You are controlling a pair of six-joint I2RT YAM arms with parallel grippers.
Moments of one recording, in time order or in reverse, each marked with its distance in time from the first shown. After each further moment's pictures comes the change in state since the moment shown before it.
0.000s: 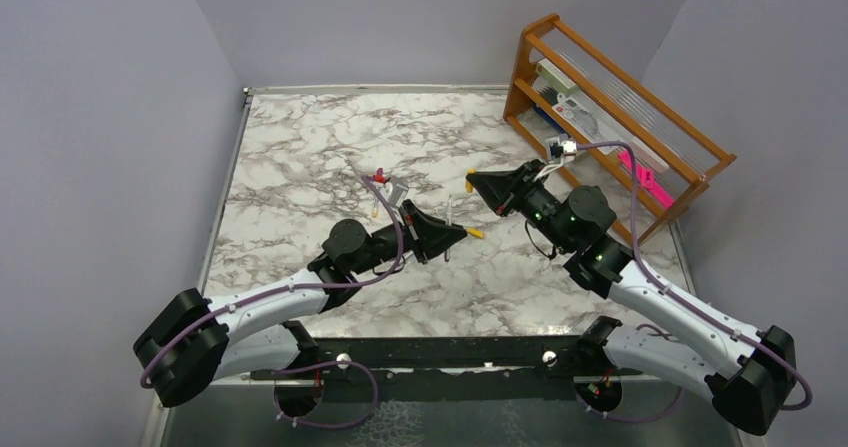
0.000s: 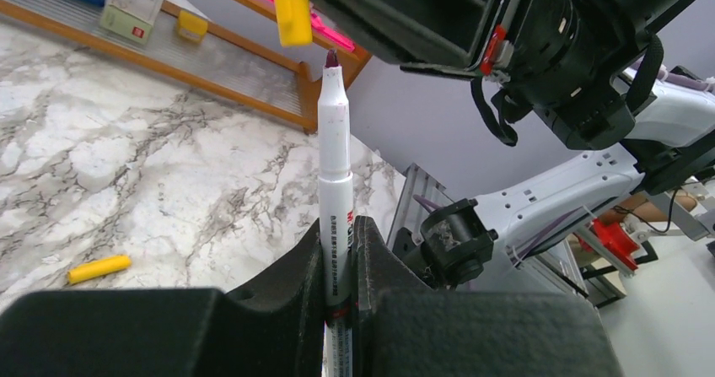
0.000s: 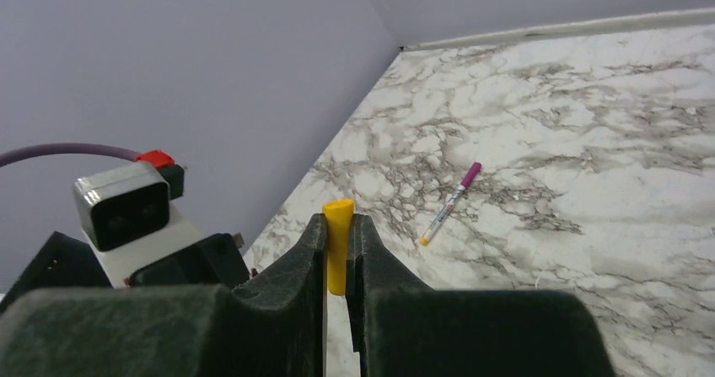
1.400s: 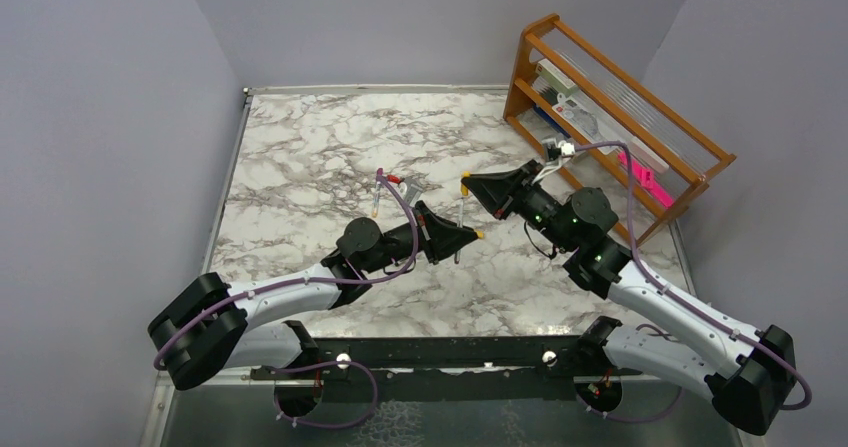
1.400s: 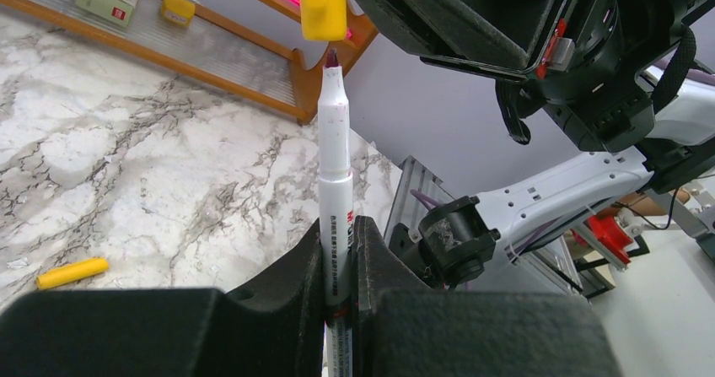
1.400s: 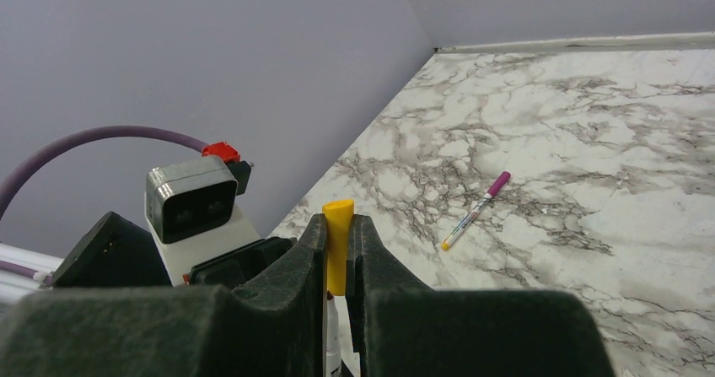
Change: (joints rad) left arm -0.048 0.122 0.034 0.062 -0.018 -0.002; right arm 0.000 0.001 -0.009 0.076 -0.102 -0.019
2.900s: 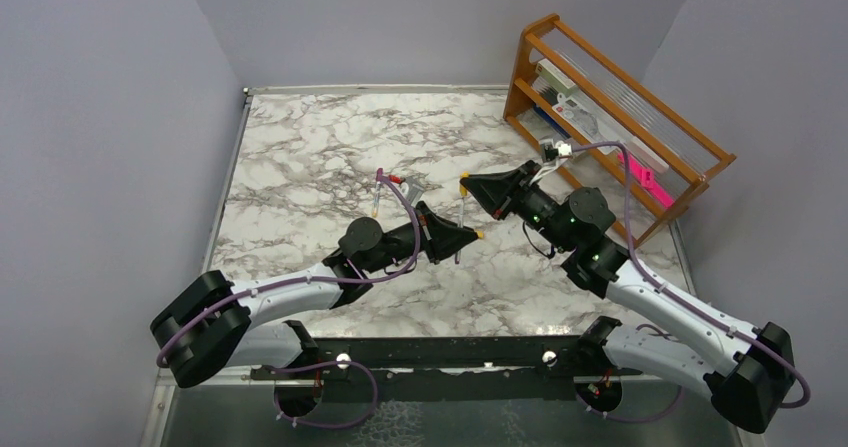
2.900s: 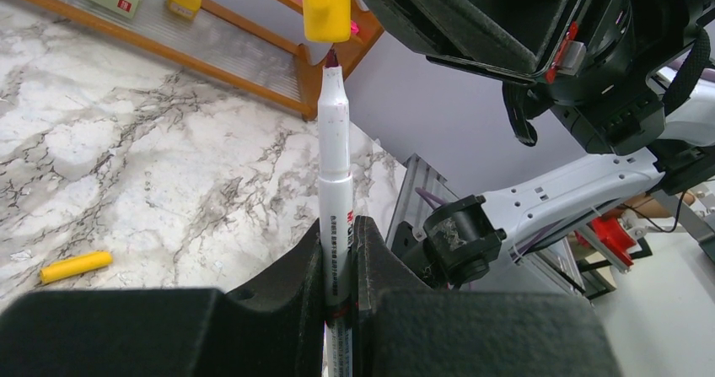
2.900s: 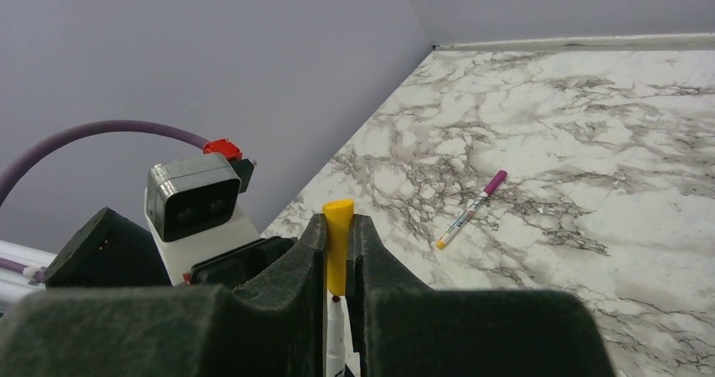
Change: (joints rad) left arm 0.000 0.015 0.000 0.000 -0.008 -0.003; right arm 0.000 0.013 -0.008 0.016 -0.006 -0.017
